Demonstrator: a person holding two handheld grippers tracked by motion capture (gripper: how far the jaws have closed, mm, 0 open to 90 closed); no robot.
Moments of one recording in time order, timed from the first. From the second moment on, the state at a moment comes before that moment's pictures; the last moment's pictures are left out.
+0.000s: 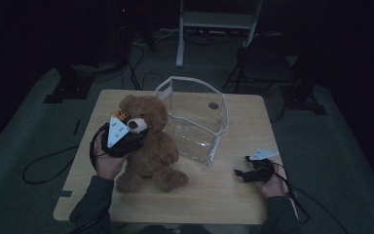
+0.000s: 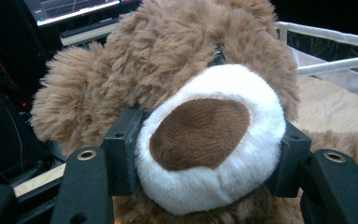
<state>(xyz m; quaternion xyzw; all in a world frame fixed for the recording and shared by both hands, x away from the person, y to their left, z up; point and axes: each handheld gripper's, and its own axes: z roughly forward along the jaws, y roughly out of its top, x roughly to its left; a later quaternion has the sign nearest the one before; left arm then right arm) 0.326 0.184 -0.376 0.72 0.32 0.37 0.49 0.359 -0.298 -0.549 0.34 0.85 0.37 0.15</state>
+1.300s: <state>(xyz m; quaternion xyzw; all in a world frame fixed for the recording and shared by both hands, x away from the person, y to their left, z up) 0.356 0.197 -0.317 0.72 0.33 0.28 0.55 0.359 -0.298 -0.549 0.34 0.85 0.37 0.15</state>
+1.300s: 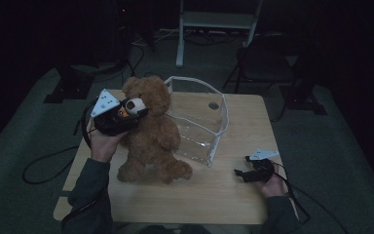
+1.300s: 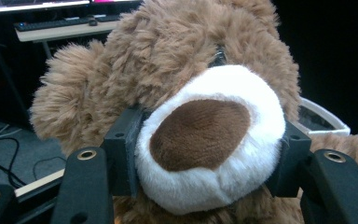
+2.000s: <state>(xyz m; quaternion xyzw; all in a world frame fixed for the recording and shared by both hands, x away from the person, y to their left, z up) 0.373 0.198 -0.293 0.72 0.31 0.24 0.57 0.359 -0.298 -0.549 0.34 0.85 0.37 0.15</state>
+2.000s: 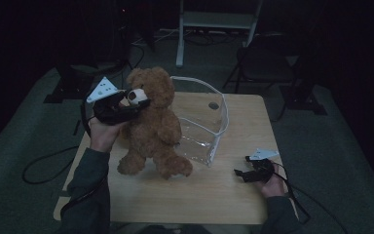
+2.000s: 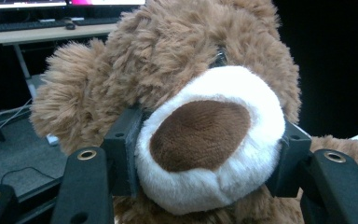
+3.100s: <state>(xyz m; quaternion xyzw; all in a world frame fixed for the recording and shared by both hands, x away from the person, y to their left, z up) 0.396 0.186 -0.266 0.72 0.30 0.22 0.59 0.359 -0.298 -0.549 0.34 0.85 0.37 0.15</state>
